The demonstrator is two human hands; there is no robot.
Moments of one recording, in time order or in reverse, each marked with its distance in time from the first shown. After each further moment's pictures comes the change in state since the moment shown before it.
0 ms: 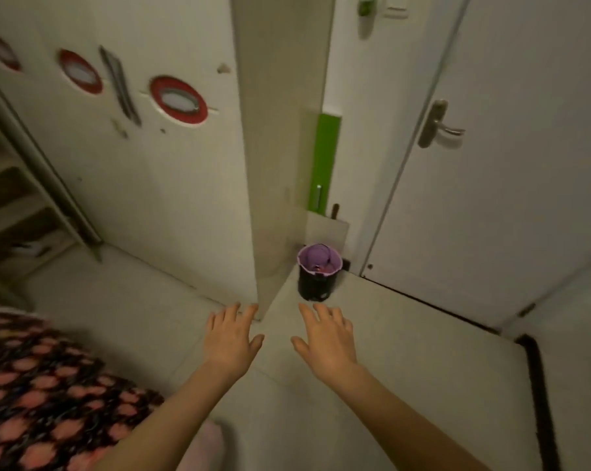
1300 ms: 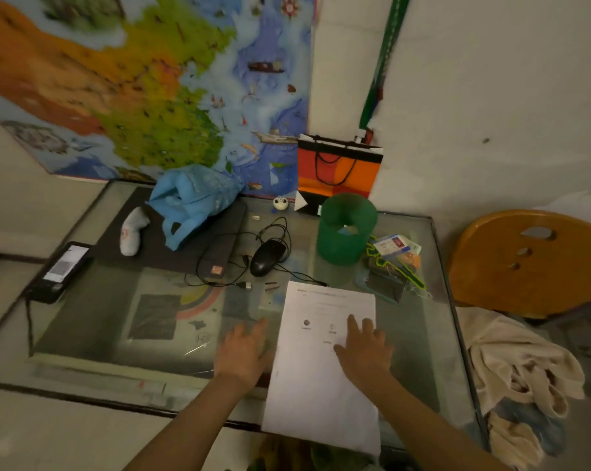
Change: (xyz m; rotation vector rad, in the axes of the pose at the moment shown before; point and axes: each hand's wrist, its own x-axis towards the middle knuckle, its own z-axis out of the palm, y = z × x) left_hand -0.744 0.211 0.217 0.440 -0.682 1.726; right_hand -0.923 -0.062 0.241 0.676 0.234 2.138
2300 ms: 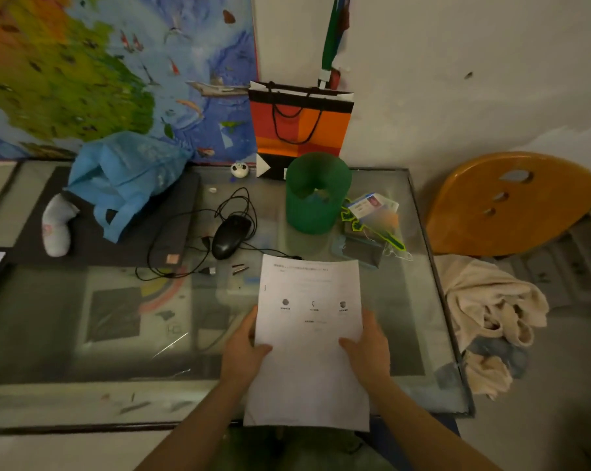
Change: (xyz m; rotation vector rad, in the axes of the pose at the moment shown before) left_hand 0.023 0.028 0.035 -0.774 -0.123 -0.106; right_hand 0.009 0.035 0.035 0.783 0.115 0.294
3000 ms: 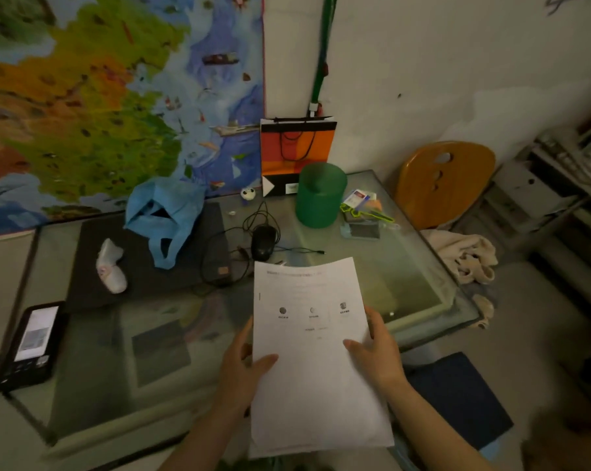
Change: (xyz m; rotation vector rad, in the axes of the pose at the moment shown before) left_hand -0.071 -0.077 -0.181 -0.233 -0.258 0.126; right_hand -0.202 -0.061 0.095 0.355 0.159 -0.029
